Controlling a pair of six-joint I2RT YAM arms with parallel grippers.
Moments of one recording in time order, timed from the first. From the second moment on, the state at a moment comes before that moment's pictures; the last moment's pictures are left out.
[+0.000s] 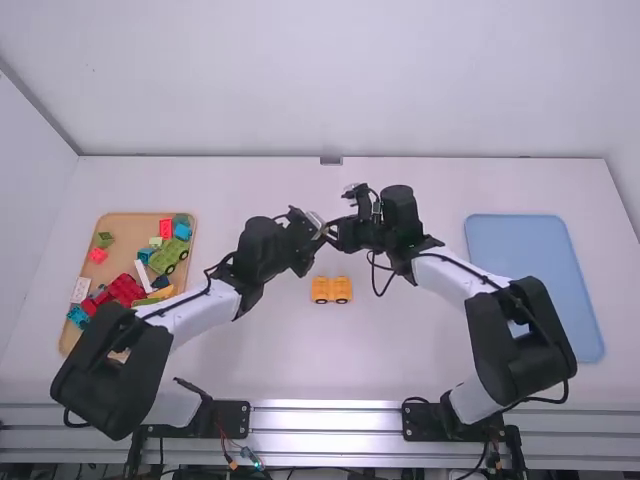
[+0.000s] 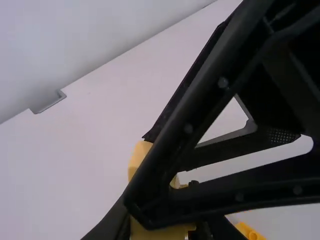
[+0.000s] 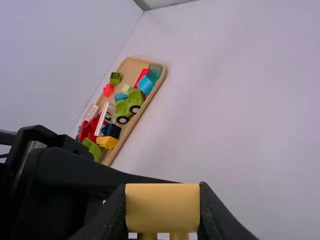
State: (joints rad) left arm -0.42 1.48 0.64 0.44 0.31 0.21; right arm 0.39 1.67 0.88 0.26 -0.78 0.41
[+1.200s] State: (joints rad) left arm -0.12 1.63 0.74 0.57 1.37 -0.03; right arm 0.34 1.62 1.34 -0.78 -1.03 -0.69
